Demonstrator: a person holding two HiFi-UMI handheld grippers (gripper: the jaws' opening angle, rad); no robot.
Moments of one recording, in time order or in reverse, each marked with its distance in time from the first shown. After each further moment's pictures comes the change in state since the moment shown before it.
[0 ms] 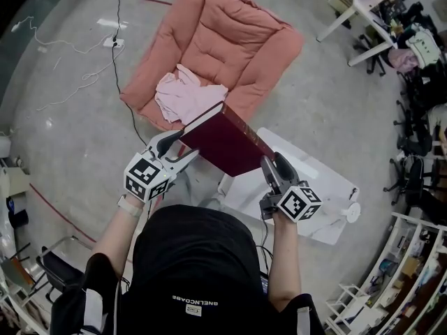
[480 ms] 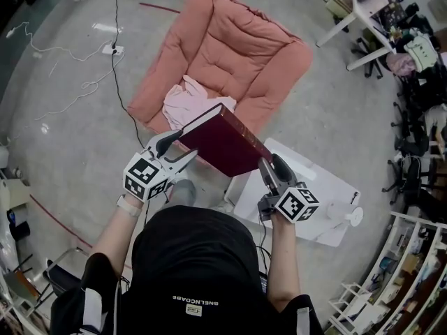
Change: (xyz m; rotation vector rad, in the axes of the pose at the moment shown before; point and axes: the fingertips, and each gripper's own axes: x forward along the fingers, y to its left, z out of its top) left arm -0.030 0.102 0.018 0.004 -0.006 -0.028; right arm 0.086 0.057 0.006 -0.005 -0.005 -0.027
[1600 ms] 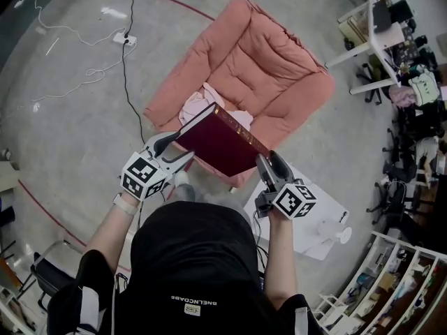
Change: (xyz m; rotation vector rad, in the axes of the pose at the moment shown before) left arm -0.079 0.135 -0.028 -0.074 -0.035 0.051; right arm 0.141 0.099 -0.005 -0.093 0.080 0.040
